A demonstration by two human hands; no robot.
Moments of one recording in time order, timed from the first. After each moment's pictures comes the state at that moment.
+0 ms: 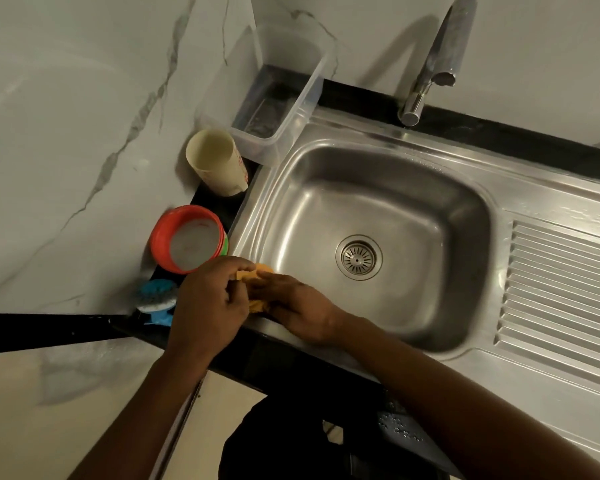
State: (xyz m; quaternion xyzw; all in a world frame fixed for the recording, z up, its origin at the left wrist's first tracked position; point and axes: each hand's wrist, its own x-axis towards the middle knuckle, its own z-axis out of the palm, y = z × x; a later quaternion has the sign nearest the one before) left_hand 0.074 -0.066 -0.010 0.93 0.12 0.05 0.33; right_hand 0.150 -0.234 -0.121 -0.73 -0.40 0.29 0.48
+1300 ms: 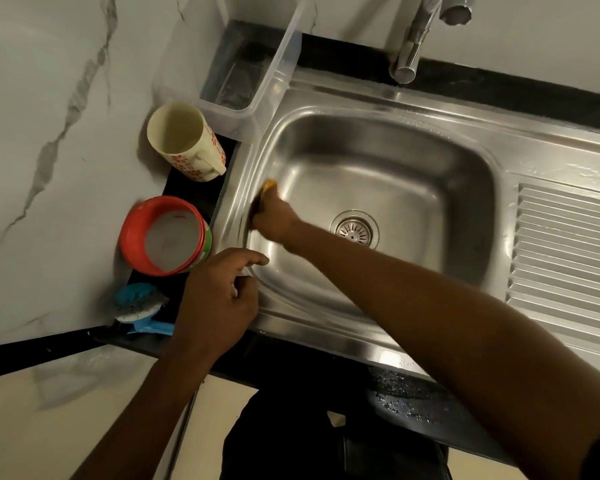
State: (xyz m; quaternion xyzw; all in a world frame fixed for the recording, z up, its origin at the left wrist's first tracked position) left_hand 0.090 -0.071 -0.021 0.91 0.09 -0.01 0.41; right_hand 0.256 -0.156 -0.116 -0.79 -0.03 0.41 0.46
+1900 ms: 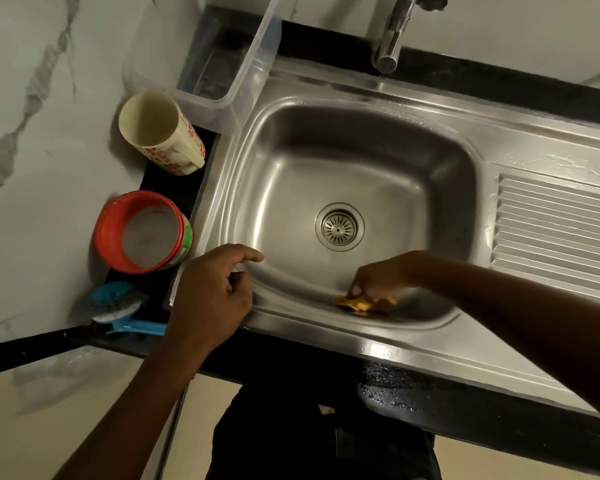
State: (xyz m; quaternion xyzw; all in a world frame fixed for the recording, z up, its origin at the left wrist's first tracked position) left_hand 0.094 -0.081 -0.031 0.91 0.08 -0.05 0.40; right_hand 0.221 -0.360 -0.128 -0.72 -0.27 0.65 0.00
